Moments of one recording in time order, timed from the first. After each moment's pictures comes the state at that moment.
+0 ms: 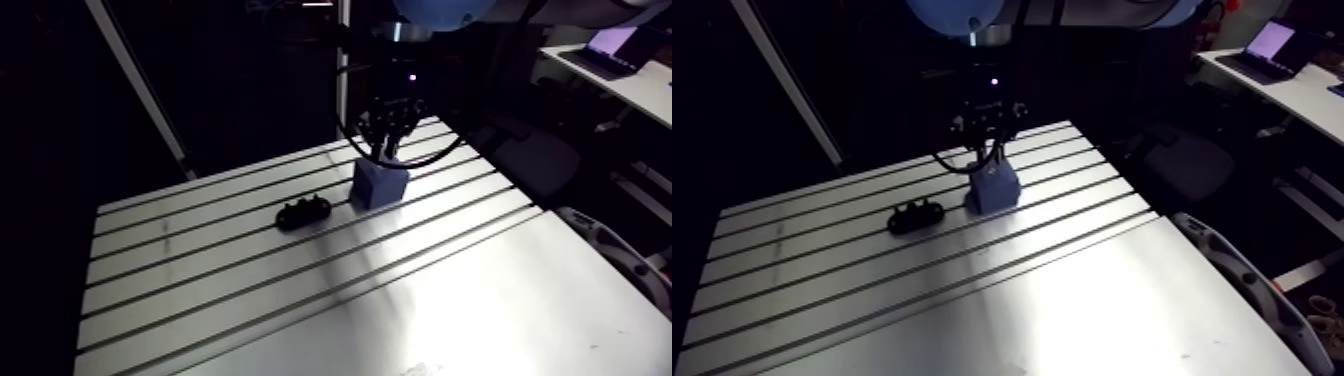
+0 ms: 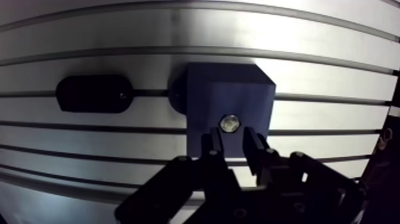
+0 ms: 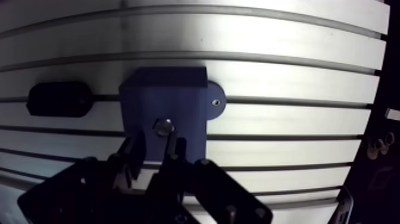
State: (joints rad) arm -0.42 -1.19 1.73 -2.03 -1.59 -2.02
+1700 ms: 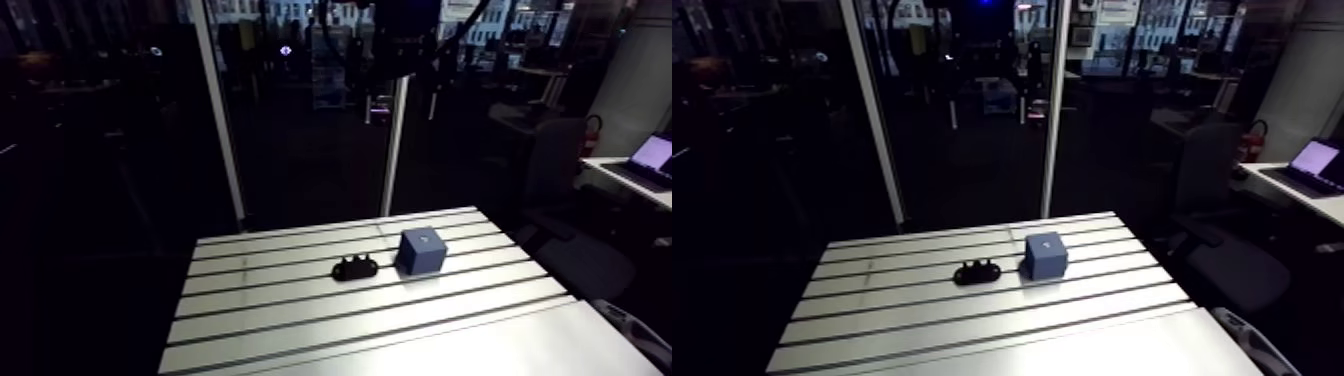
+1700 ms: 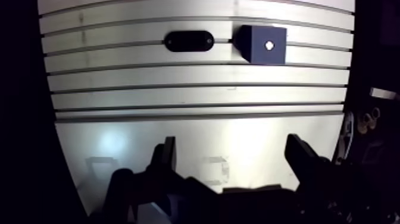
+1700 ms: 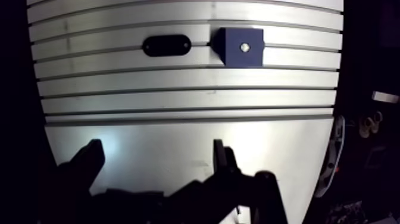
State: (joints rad) arm -0.22 -1.50 1.46 -1.50 -1.60 -1.78
